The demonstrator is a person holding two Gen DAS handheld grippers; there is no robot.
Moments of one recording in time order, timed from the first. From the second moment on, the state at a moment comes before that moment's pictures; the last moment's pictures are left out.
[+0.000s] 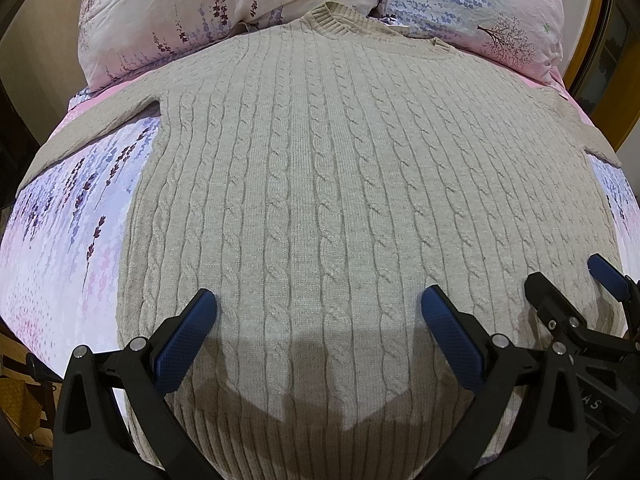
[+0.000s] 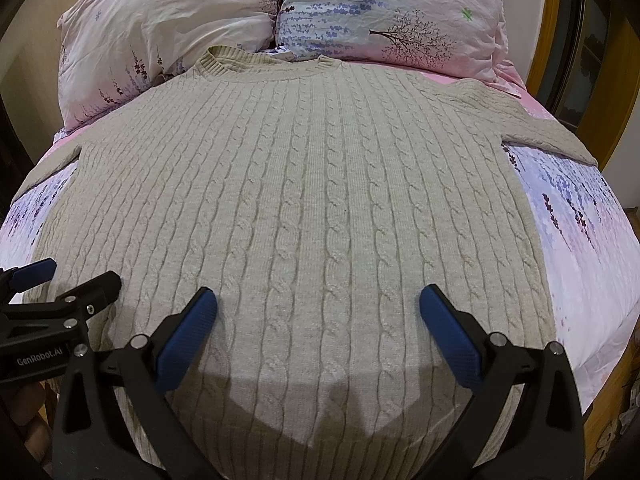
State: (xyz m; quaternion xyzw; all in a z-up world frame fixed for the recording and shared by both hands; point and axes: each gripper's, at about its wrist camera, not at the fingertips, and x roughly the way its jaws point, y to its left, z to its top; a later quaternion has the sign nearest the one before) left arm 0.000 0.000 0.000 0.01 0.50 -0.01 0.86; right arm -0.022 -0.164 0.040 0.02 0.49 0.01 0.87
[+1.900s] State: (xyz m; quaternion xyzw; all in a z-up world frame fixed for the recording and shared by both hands) left arm 0.000 0.001 0.001 0.01 0.50 0.00 0.86; right arm -0.019 -0.164 0.037 0.00 0.50 0.03 0.87
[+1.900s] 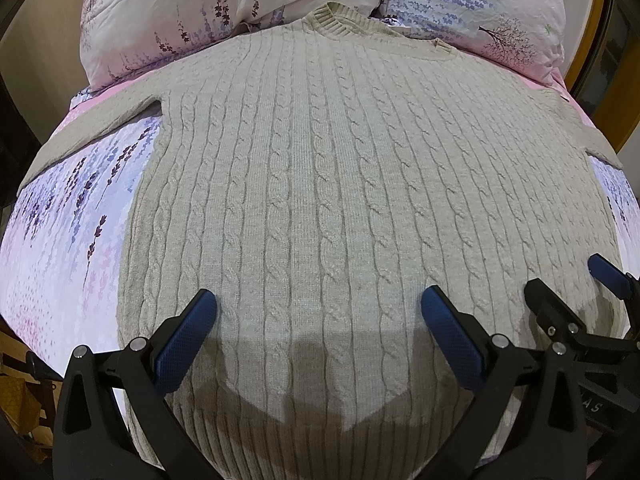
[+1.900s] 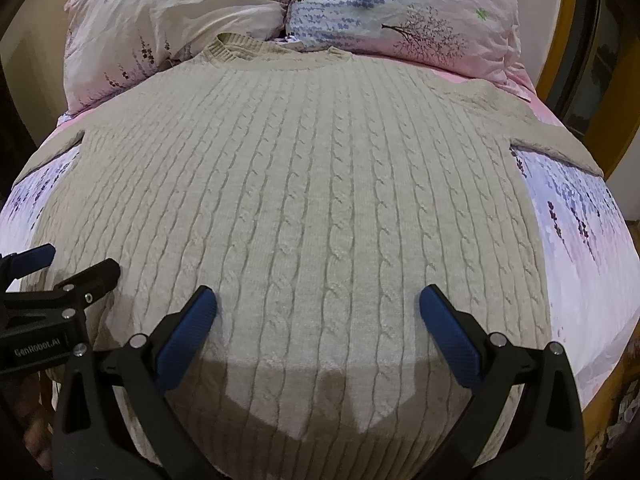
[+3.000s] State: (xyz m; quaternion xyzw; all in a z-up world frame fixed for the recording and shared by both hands) left arm 0.082 0.046 0.018 -0.23 0.38 -0.19 0.88; right arm 0.112 -0.509 0.029 0.45 0.40 -0.16 0.78
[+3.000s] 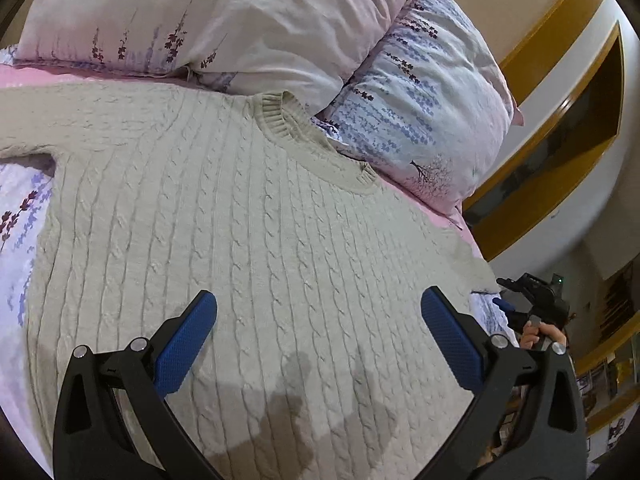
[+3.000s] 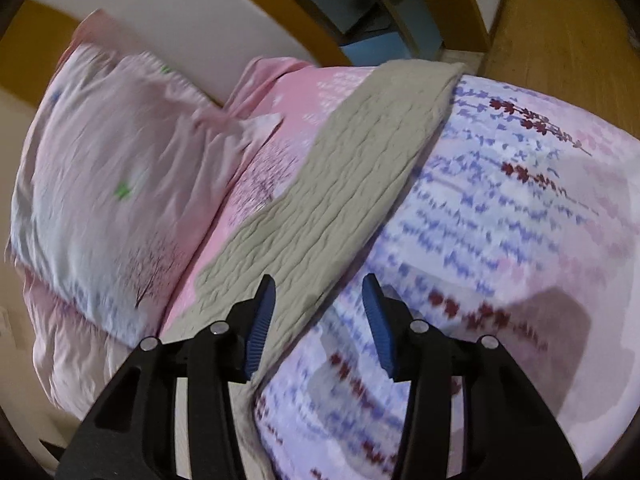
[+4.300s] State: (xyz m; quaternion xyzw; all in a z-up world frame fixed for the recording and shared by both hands) left arm 0.080 0.050 0.014 -0.23 0.37 -0.19 0.88; right arm 0.165 -0.245 0.047 0.24 0.48 0.19 0.83
